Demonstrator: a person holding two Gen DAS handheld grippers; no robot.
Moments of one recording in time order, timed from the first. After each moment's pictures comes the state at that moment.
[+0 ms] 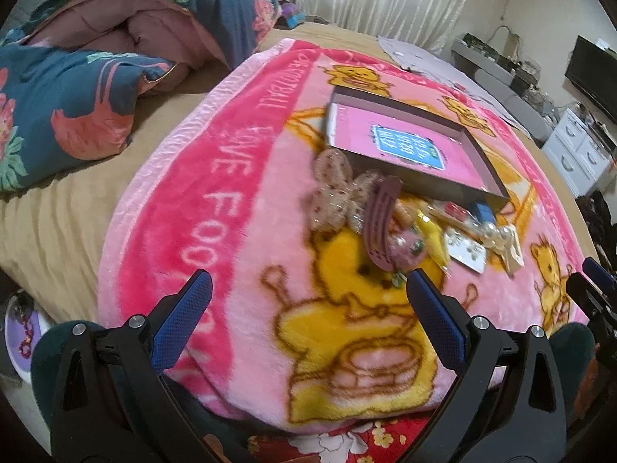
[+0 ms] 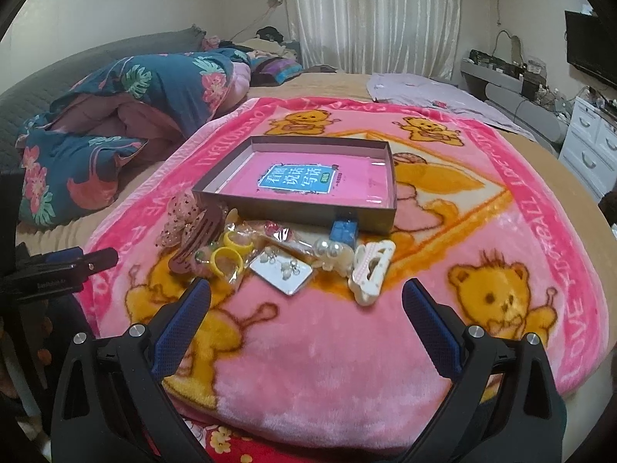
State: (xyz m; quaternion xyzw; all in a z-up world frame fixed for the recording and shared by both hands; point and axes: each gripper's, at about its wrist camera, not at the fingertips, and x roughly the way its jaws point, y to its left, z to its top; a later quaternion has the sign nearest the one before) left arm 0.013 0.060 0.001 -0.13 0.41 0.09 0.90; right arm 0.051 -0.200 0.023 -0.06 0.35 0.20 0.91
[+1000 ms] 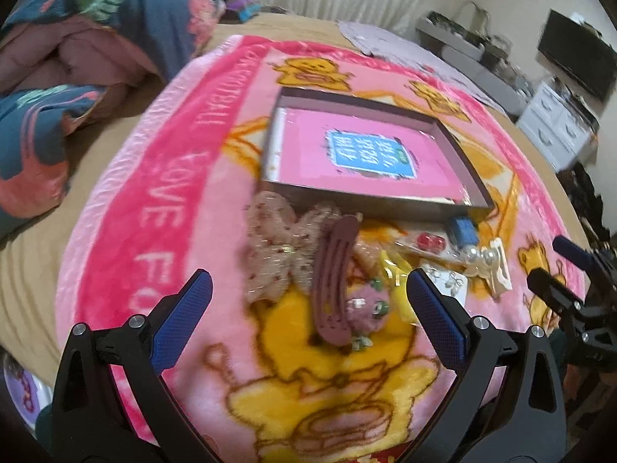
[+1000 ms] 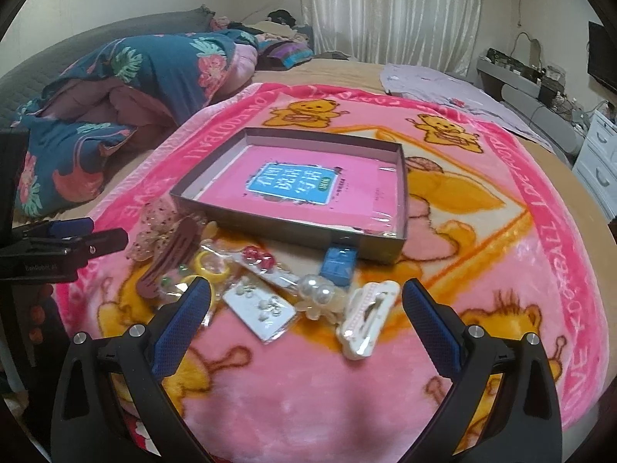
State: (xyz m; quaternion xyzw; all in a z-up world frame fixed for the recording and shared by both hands) left arm 0.094 0.034 0.002 -0.10 0.44 0.01 0.89; right arm 0.119 -0.196 0.010 -0.09 0.37 0.21 0.90
